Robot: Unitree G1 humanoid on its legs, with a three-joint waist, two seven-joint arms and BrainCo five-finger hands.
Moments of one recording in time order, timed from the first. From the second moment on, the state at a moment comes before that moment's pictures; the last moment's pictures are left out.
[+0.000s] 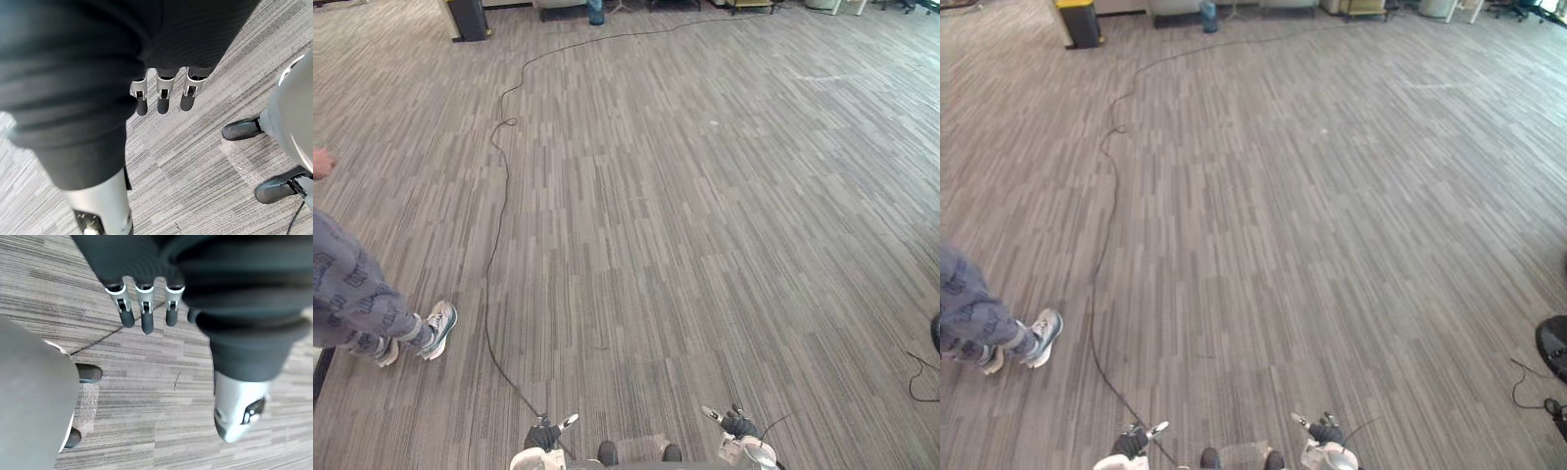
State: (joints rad) left arm 0.09 0.03 0.18 1.03 -0.06 -0.10 0.06; right arm 0.01 0.03 -0.34 1.07 0.16 -0.08 -0.04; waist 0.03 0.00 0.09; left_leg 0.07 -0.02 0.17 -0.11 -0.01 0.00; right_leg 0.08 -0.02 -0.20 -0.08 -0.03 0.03
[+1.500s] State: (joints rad) left arm 0.04 0.03 0.16 0.94 -0.12 -0.08 0.06; right arm 0.03 0.07 -0.35 0.97 0.20 -0.07 -0.05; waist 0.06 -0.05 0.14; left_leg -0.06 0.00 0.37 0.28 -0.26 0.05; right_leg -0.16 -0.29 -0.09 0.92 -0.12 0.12
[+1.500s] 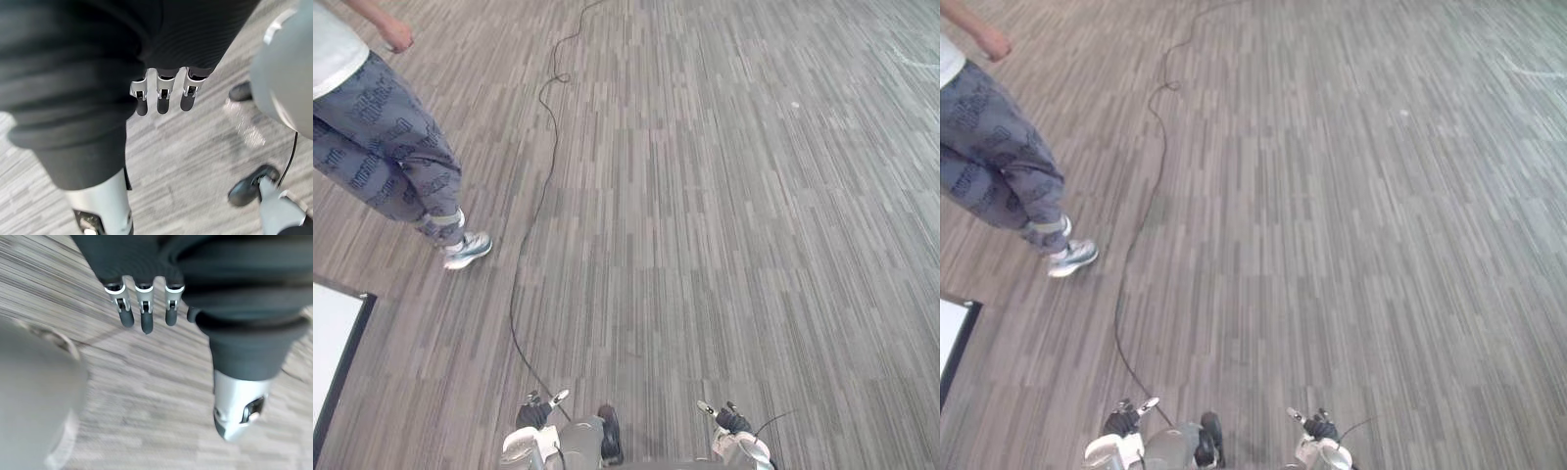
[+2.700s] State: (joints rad) left arm -0.01 -0.01 0.14 0.95 -0.11 -0.07 0.06; right arm 0.03 0.06 -0.28 0.95 0.20 -0.07 -0.04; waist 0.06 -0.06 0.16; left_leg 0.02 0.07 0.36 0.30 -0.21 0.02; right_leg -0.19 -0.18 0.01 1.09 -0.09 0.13
